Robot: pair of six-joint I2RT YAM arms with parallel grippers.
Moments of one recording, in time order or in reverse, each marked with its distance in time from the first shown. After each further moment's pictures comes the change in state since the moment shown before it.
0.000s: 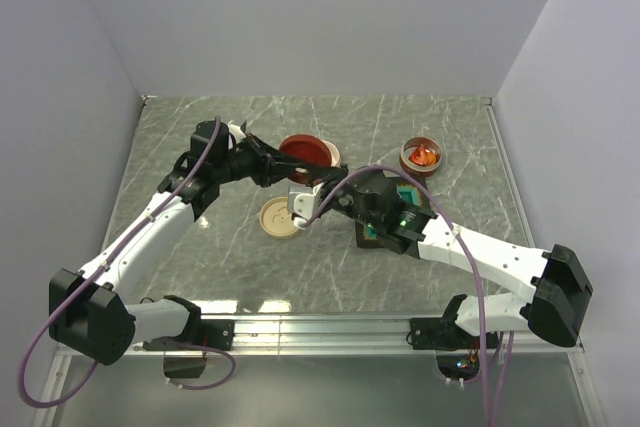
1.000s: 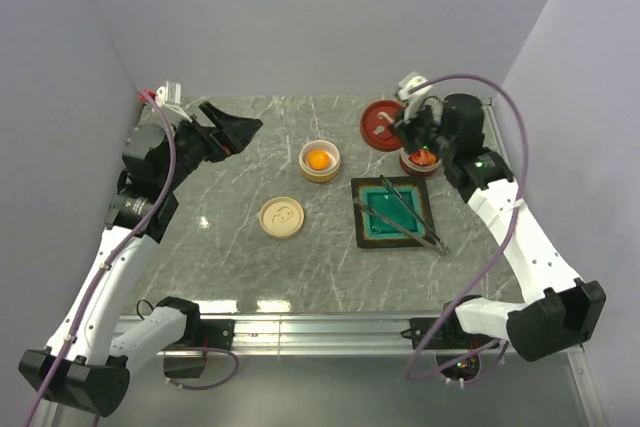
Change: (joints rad) left arm 0.150 -0.270 0.052 0.016 -0.279 0.696; right arm -0.609 -0.043 0.301 -0.483 -0.305 0.733
